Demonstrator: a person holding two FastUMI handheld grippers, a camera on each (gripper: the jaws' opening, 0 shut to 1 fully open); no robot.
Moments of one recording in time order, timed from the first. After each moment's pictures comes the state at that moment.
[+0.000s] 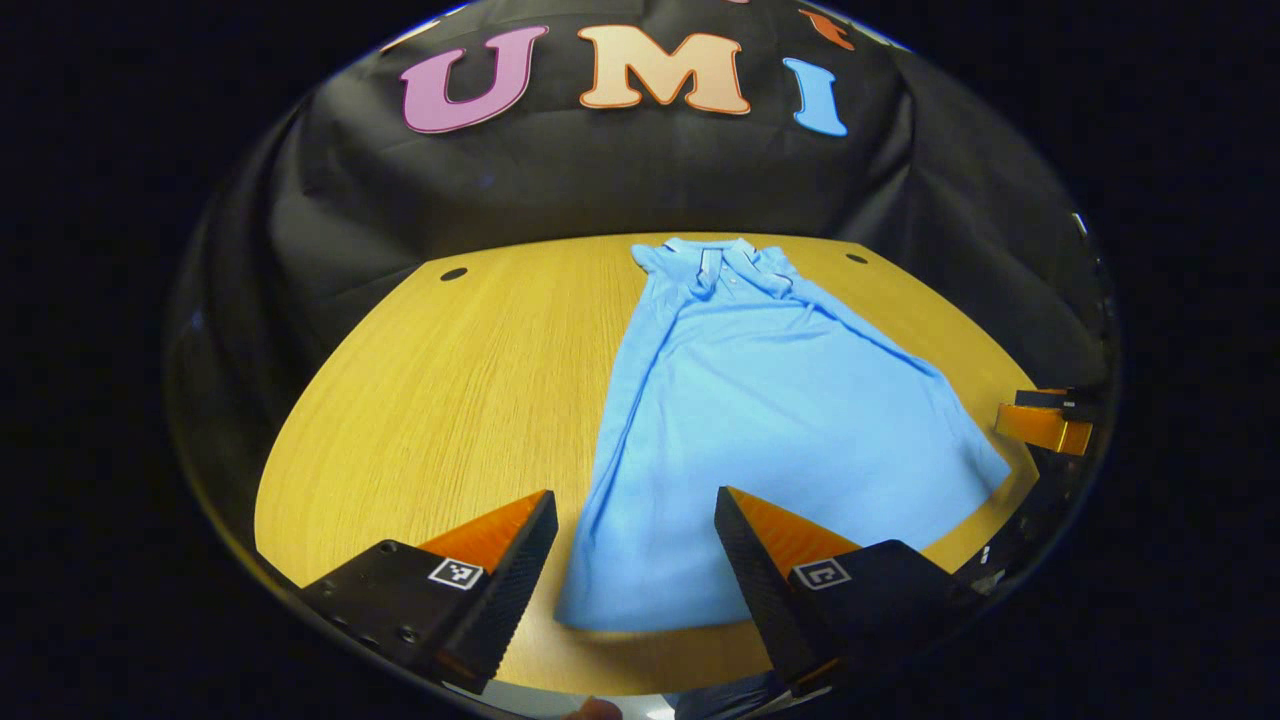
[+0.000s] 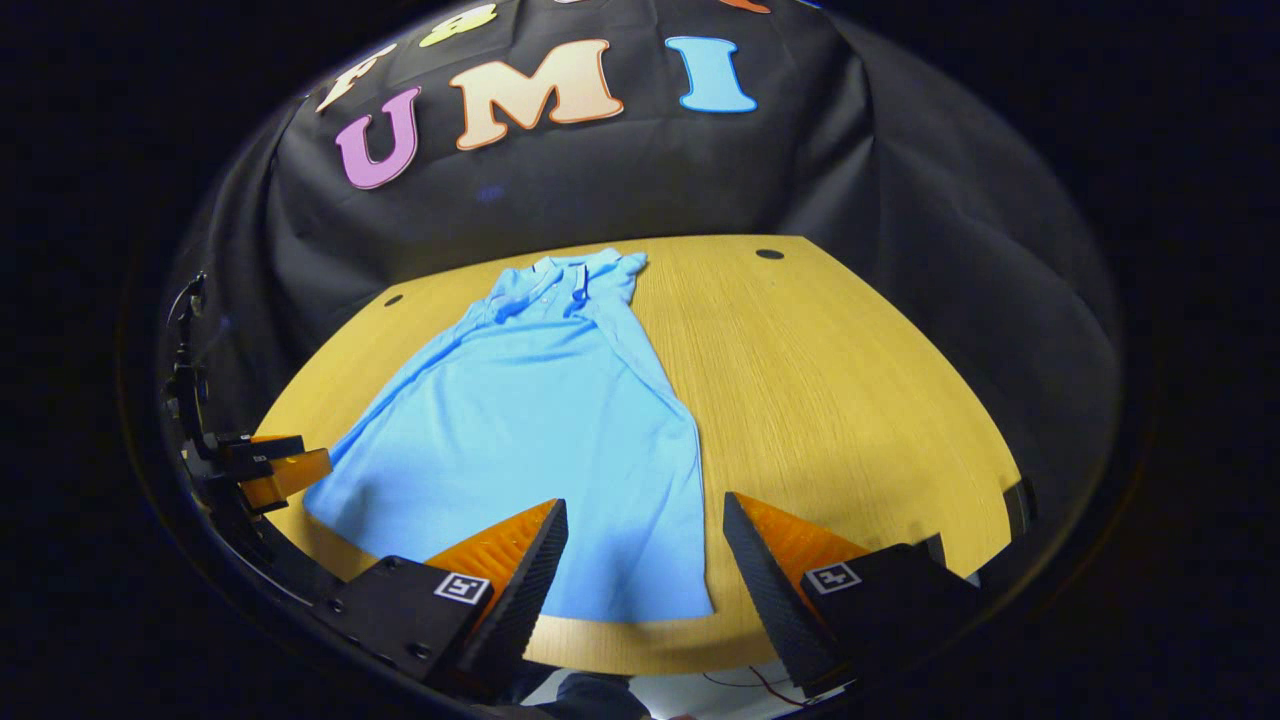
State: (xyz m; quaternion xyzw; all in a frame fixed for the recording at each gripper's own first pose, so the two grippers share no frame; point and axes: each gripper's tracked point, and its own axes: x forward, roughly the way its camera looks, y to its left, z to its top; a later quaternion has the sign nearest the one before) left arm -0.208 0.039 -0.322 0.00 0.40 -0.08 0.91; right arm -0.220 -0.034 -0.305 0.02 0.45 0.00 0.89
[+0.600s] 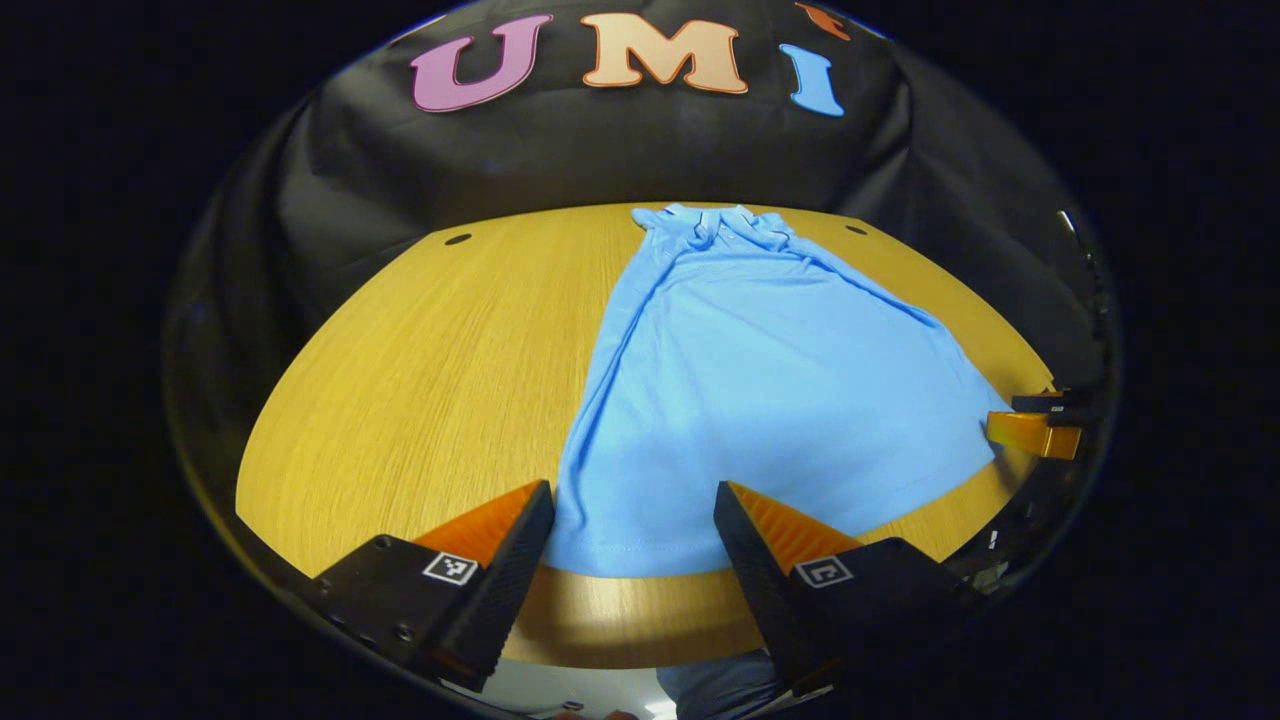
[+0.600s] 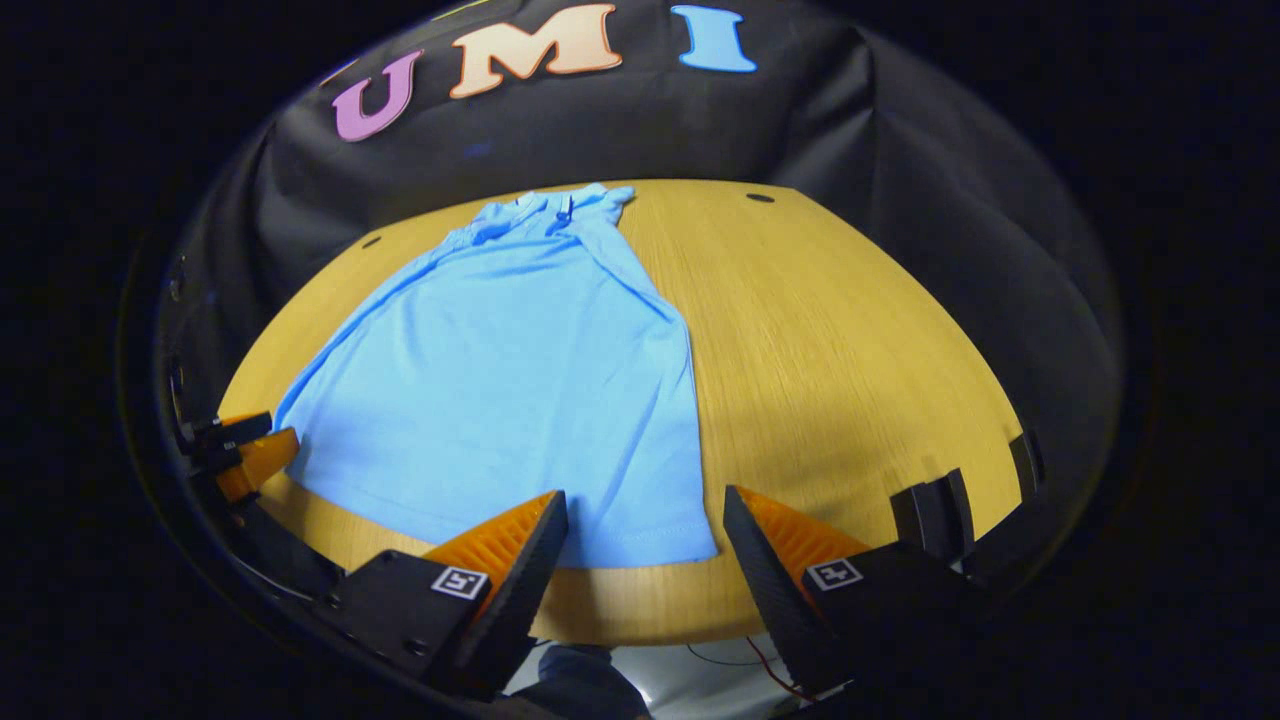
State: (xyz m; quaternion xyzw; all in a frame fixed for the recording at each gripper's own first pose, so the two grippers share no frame) left arm -0.233 0.036 -0.352 0.00 0.40 -0.09 0.91; right arm -0.261 -0.039 -0.348 -0.01 0.50 -0.01 0.87
